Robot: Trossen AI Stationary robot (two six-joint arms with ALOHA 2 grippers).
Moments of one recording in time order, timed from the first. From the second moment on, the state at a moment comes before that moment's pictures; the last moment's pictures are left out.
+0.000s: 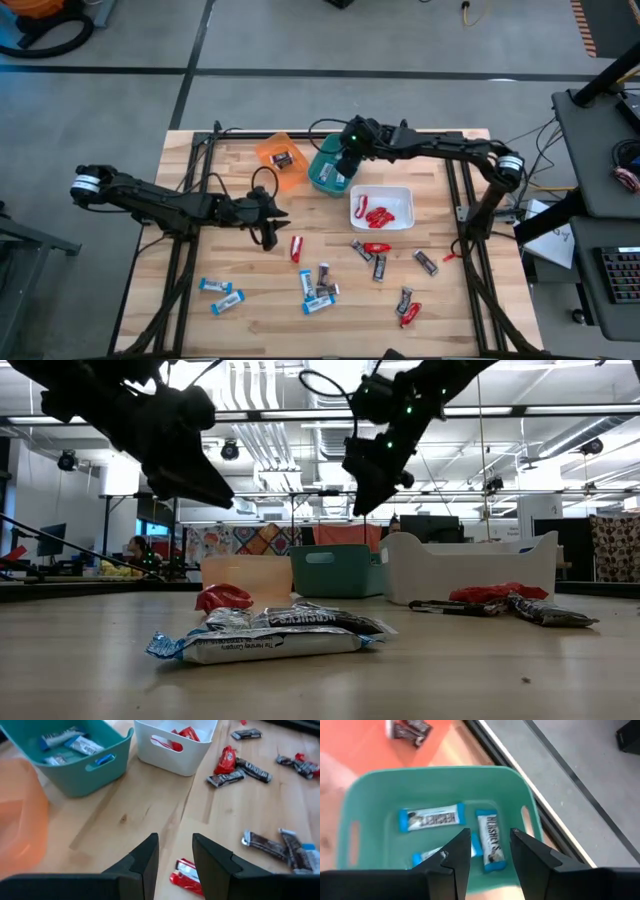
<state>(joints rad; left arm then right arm) -0.11 1.14 0.54 -0.03 -0.27 -0.38 -0.42 1.73 1.35 -0.50 0.23 0.03</state>
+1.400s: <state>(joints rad) -0.31 1.64 0.96 -0.45 -0.32 -0.94 0.12 1.53 1.31 -0.69 0.24 0.25</state>
